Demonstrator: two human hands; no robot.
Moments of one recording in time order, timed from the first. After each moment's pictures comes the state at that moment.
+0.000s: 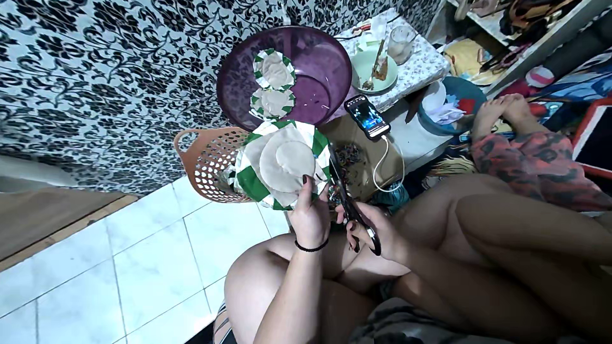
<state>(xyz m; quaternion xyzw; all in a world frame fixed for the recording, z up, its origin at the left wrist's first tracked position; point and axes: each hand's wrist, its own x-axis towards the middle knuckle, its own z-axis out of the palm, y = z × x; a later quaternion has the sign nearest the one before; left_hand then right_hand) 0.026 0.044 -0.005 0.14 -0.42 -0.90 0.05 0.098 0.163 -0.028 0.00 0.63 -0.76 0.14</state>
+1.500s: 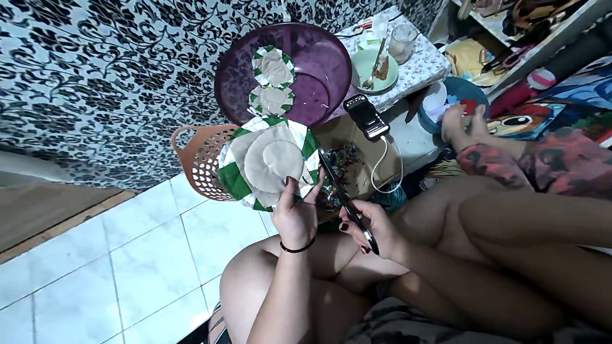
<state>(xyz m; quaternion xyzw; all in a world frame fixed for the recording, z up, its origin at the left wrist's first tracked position) 0.019 0.029 0.000 0.13 -0.38 -0.91 0.05 0.094 0.167 -0.027 0.03 0.67 -0.73 0.11</state>
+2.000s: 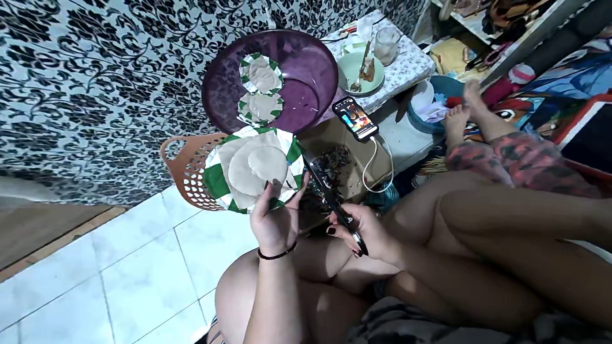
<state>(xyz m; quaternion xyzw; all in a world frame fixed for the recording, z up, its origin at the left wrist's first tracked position) 0.012 0.005 0.004 0.07 -0.37 -0.93 -0.02 0.096 0.163 -0.029 0.03 0.66 -0.74 0.12</state>
